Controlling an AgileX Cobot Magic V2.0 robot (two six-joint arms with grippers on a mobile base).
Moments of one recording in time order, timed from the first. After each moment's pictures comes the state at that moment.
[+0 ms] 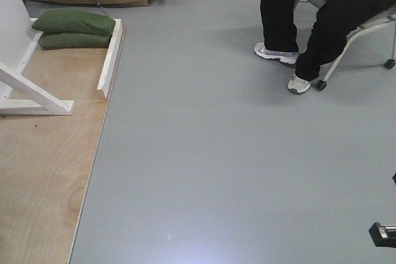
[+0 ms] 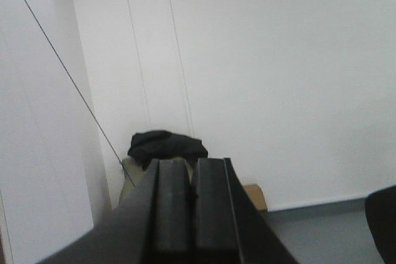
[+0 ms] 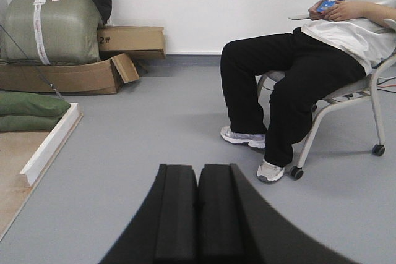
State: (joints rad) left arm -0.01 0.23 -0.45 -0.09 -0.04 0.19; right arm 0.01 -0.01 0.03 0.04 0.23 -0.05
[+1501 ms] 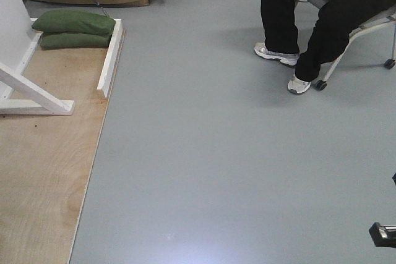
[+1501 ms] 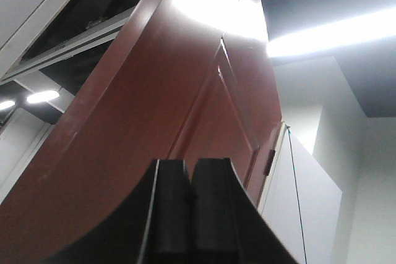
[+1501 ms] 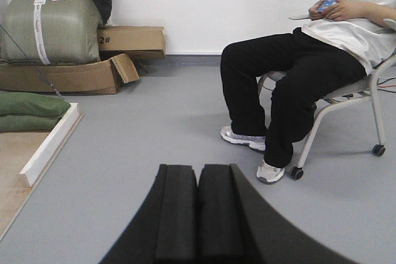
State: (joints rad) left arm 0.35 1.10 -1.69 -1.16 -0.59 1.05; right arm 0.01 -0.01 0.03 0.04 0.23 -0.05
